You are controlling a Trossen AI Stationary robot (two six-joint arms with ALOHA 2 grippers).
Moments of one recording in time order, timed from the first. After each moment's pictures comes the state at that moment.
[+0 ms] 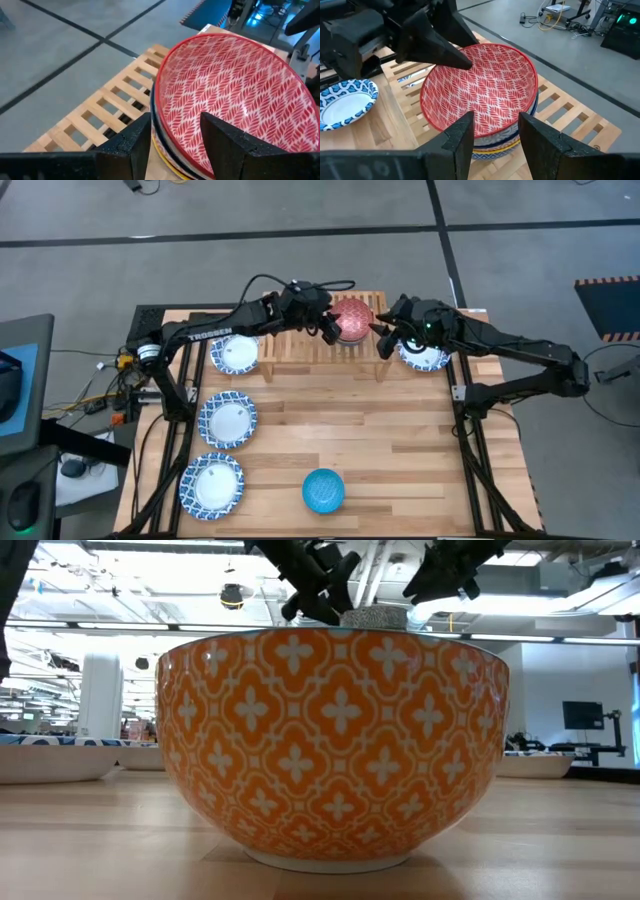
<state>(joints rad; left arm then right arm) 0.35 1.75 1.63 -0.34 -0.24 -0.15 -0.30 1.10 1.08 -0.41 0.29 0.18</state>
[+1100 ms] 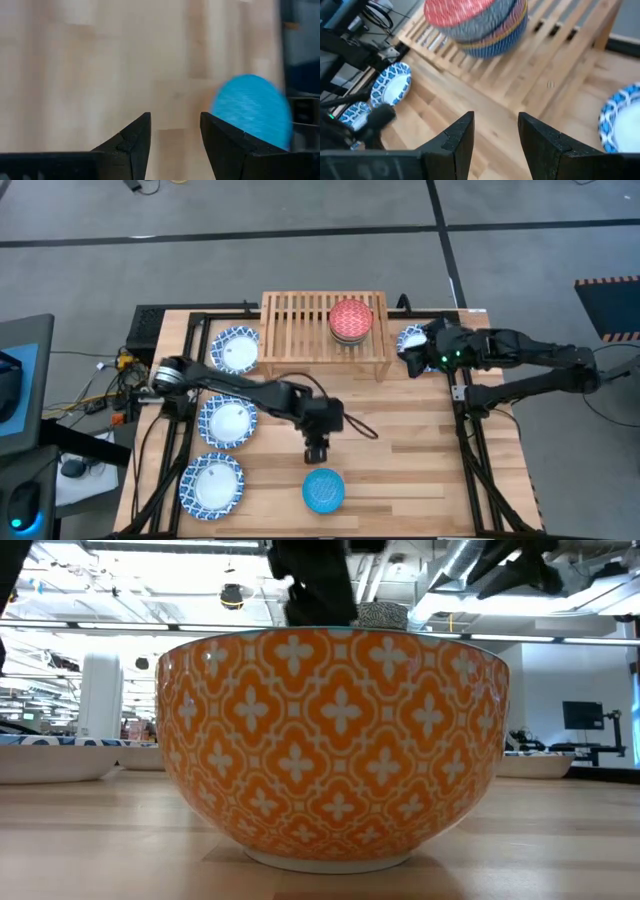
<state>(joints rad) -0.18 1.92 1.63 -0.70 0.15 -0.27 -0.06 0.89 1.08 -0.88 0.35 0.84</state>
